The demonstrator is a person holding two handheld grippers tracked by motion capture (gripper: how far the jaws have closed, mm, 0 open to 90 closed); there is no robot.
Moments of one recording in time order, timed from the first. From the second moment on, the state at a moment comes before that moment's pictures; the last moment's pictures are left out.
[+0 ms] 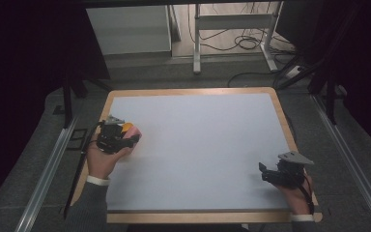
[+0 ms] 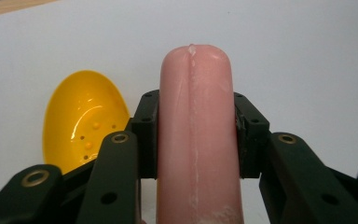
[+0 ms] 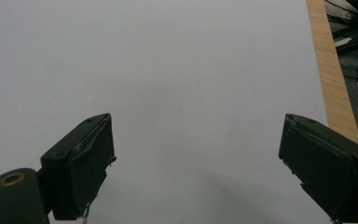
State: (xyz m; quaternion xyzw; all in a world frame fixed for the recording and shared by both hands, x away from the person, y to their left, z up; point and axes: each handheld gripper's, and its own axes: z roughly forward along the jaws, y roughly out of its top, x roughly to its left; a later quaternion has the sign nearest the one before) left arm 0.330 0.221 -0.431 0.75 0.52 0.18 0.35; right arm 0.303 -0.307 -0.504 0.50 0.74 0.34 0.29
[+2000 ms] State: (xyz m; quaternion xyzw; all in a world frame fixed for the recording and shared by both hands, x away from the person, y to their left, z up) left arm 0.384 0.262 -0.475 0.73 0.59 0.16 0.30; right arm 0.305 -0.309 -0.507 0.50 0.74 0.33 0.29
